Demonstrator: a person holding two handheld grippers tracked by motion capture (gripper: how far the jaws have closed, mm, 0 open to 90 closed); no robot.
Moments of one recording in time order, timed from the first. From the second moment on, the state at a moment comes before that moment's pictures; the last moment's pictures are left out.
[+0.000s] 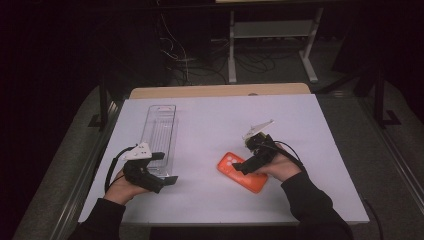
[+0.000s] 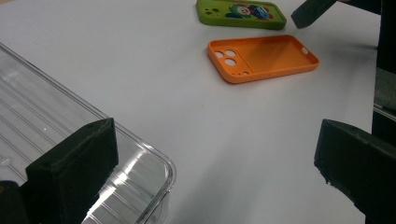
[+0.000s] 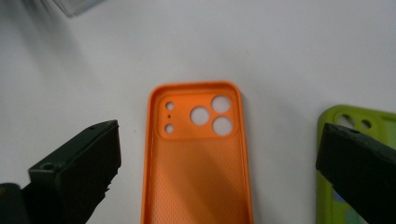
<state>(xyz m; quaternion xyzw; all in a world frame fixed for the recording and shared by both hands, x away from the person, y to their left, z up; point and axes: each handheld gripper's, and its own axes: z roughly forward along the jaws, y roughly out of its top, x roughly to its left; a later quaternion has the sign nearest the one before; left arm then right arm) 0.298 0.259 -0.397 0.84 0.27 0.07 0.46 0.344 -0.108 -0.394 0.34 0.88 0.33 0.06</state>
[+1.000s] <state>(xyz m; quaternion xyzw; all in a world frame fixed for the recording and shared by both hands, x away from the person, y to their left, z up) 0.297 0.258 -0.397 0.84 0.27 0.07 0.46 0.340 -0.090 -0.432 0.31 0.92 0.25 0.04</state>
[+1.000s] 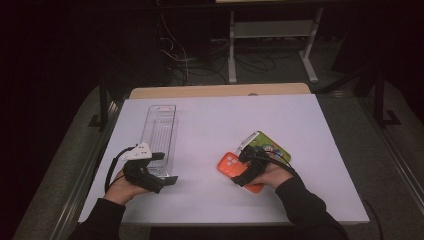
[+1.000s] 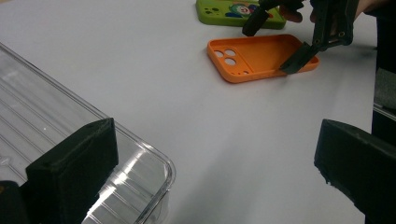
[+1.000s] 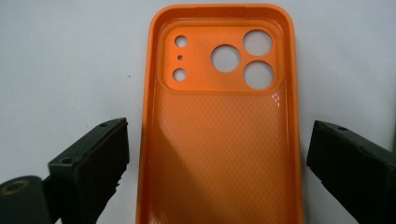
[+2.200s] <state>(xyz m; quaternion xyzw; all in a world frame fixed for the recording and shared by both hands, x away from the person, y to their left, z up) 0.297 0.258 -0.397 0.84 0.27 0.07 0.46 0.340 -0.089 -0.436 0.30 0.92 0.24 0.05</state>
